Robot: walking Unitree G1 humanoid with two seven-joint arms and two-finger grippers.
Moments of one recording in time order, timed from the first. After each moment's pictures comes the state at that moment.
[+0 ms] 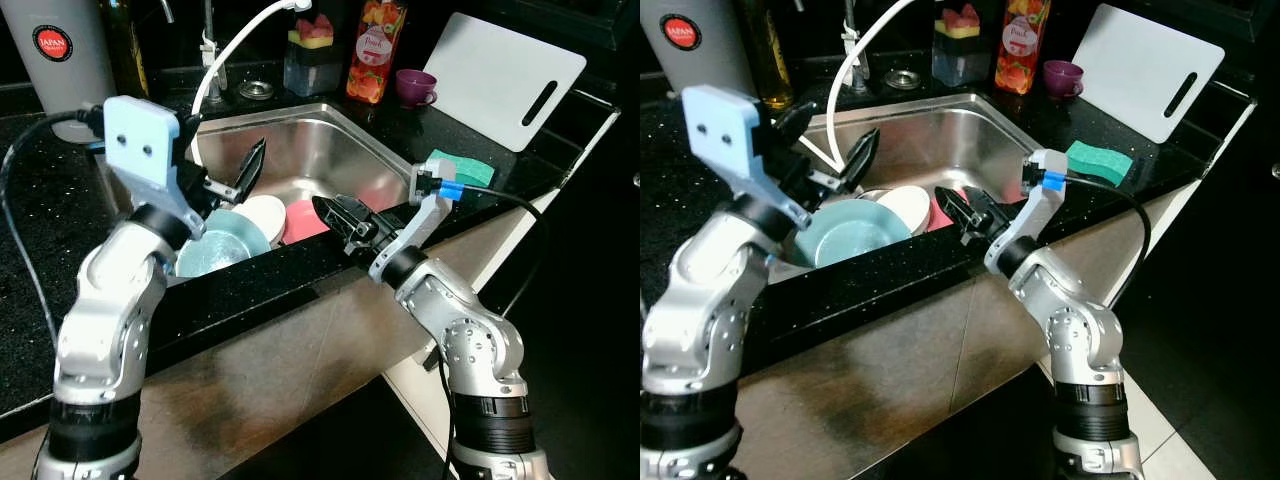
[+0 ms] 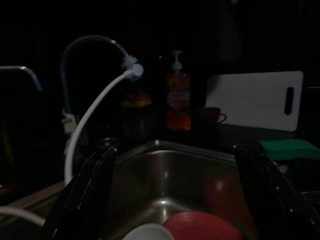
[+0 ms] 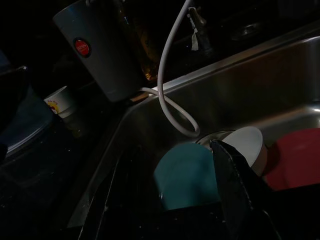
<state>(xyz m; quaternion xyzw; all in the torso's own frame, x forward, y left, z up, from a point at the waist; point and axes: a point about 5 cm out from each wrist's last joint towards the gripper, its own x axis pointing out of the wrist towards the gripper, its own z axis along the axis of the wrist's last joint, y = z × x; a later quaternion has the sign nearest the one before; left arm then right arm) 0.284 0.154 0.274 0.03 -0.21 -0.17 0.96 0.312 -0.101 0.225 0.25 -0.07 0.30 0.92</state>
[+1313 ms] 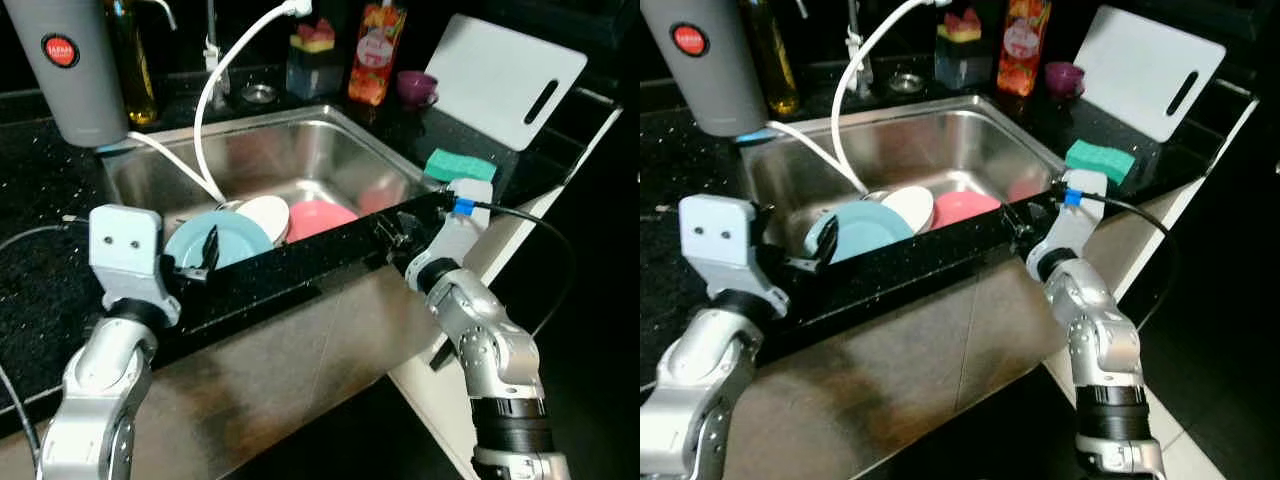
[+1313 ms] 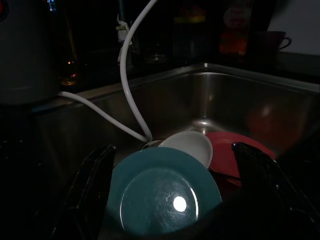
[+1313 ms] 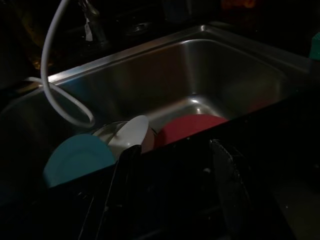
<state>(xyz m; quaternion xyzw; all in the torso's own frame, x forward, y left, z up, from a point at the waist) 0.246 0.172 0.206 0.04 -0.09 -0.04 0.99 0.326 -0.147 0.198 0.14 -0.06 0.13 0.98</state>
